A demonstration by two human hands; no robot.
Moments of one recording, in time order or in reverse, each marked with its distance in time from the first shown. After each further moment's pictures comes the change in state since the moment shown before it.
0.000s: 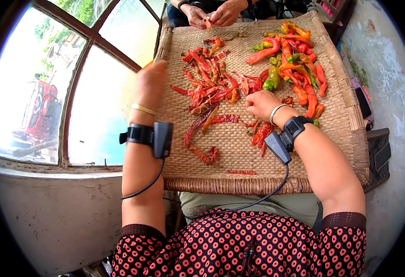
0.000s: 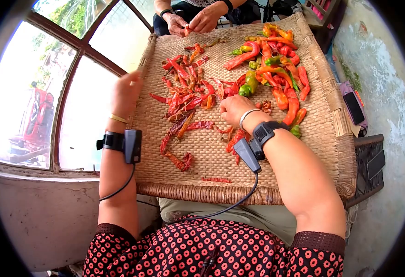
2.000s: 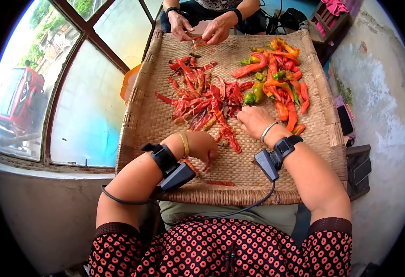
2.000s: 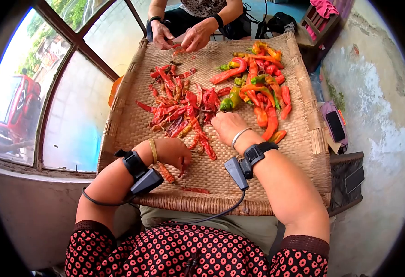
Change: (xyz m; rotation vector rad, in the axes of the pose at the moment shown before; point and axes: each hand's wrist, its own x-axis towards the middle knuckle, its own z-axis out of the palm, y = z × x) left_hand -0.074 0.080 0.075 -0.020 -1.386 0.626; right_hand -0.021 0.016 -0.007 -0.369 0.130 -0.252
